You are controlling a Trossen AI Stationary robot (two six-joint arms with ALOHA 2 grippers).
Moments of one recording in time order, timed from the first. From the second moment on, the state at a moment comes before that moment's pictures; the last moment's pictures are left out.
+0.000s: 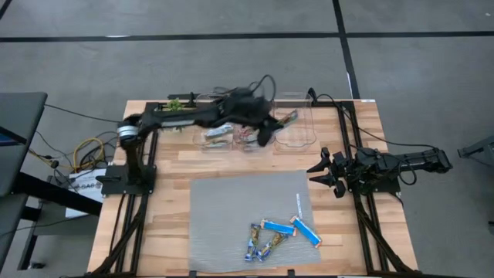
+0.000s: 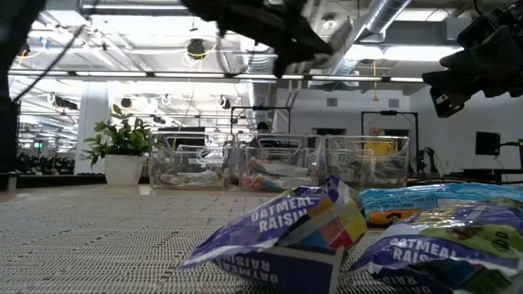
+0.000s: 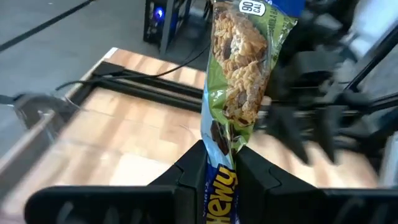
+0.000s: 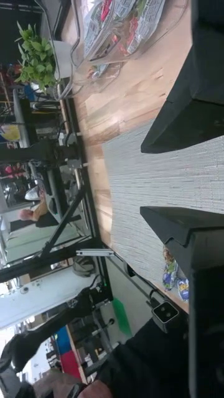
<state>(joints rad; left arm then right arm) 0.30 1.89 1.62 -0.08 0.28 -0.15 0.10 0.10 0.00 0.03 -0.10 0.21</state>
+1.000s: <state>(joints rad) 0.35 2.38 2.27 -0.62 0.18 0.19 0.10 0.10 0.00 0.03 -0.10 0.21</state>
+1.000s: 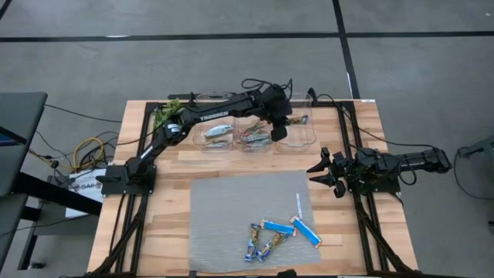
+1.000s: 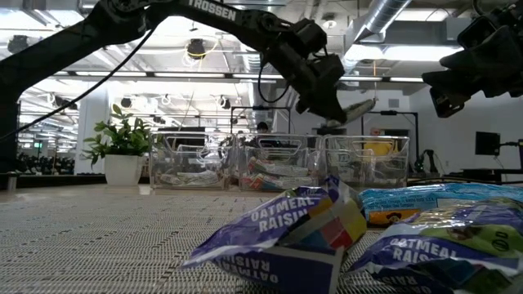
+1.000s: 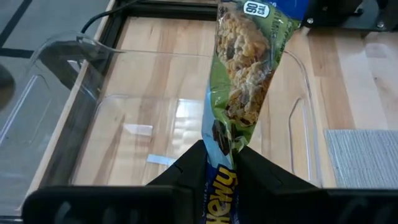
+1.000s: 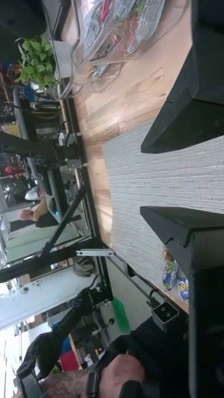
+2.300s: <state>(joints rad) 0.16 2.18 2.35 -0.95 0.41 0.29 0.10 0.10 0.00 0.03 -0.10 0.21</state>
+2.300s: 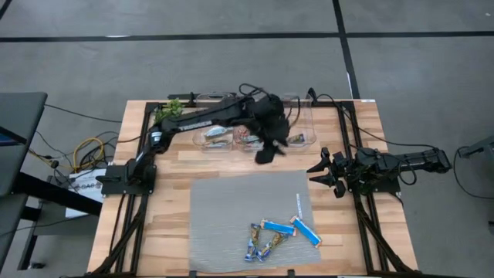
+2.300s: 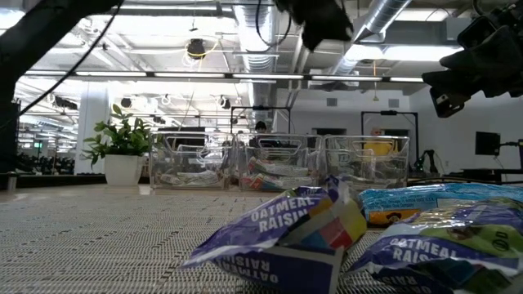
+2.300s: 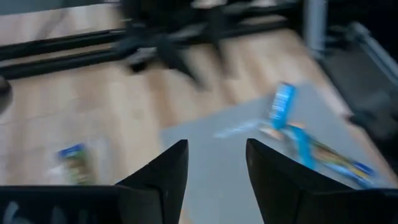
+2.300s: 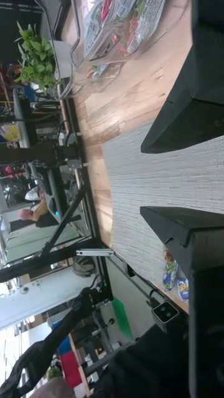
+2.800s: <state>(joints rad) -0.11 2.15 2.35 -1.24 0.48 0.32 0.10 0.10 0.00 0.03 -0.10 0.21</state>
